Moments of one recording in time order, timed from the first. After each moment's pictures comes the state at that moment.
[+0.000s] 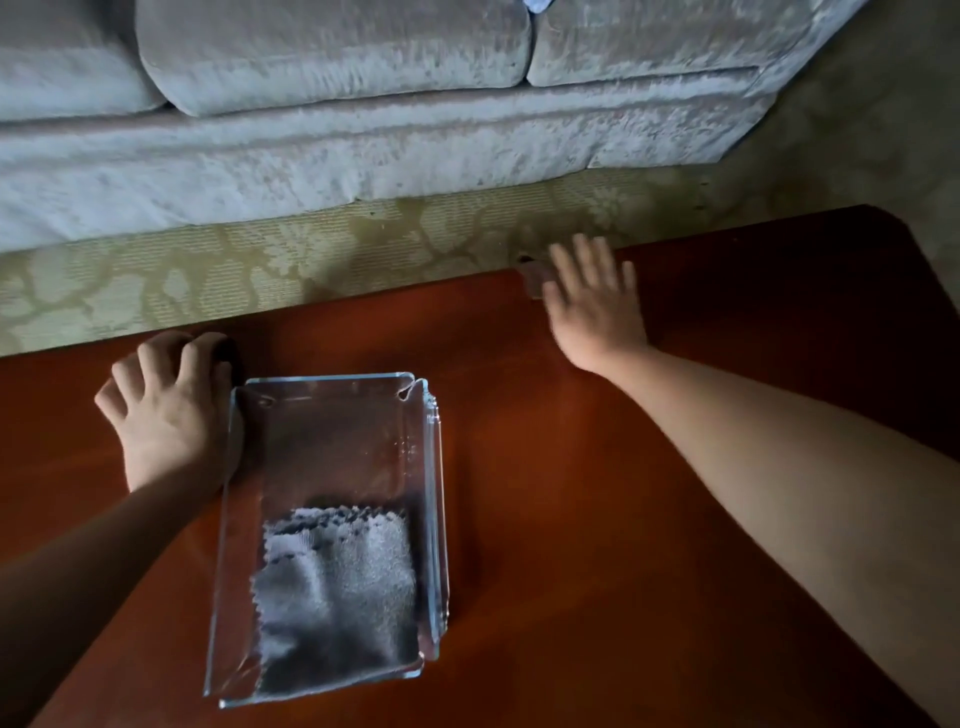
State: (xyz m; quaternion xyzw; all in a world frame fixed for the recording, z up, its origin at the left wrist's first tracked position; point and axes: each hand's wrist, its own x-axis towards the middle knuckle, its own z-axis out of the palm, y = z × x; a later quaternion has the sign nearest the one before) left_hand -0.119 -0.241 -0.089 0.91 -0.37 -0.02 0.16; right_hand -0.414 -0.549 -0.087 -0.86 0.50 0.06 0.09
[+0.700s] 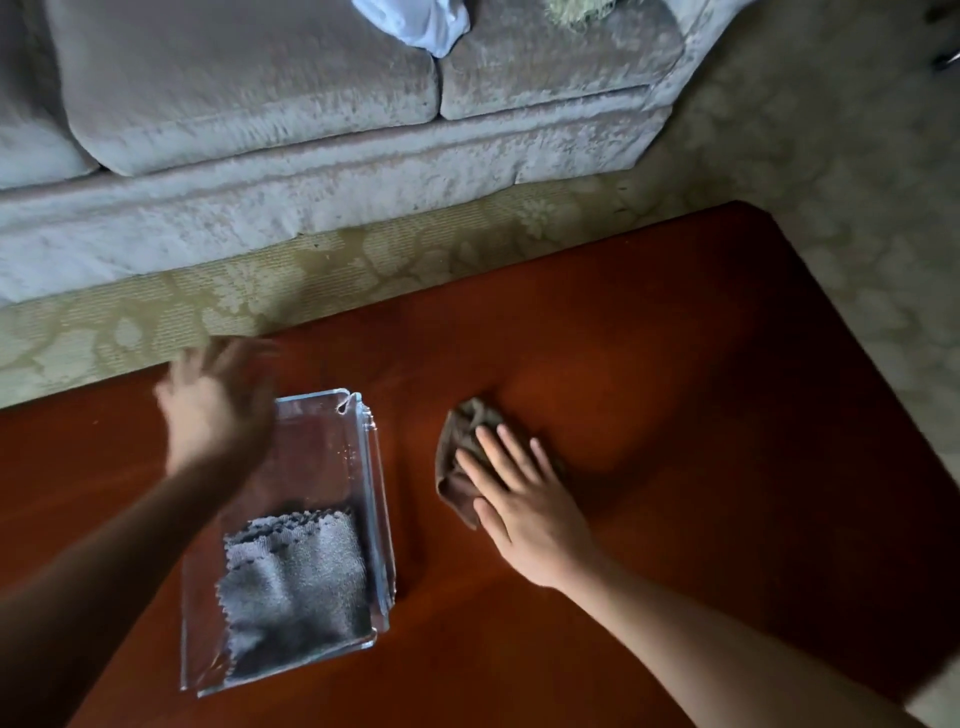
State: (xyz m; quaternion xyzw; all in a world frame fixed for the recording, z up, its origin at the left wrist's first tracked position) left_hand -0.184 -0.298 -0.009 0.86 -0.44 -0.12 0.23; right_hand -0.530 -0.342 -0.075 -0.93 0.35 0.09 0.12
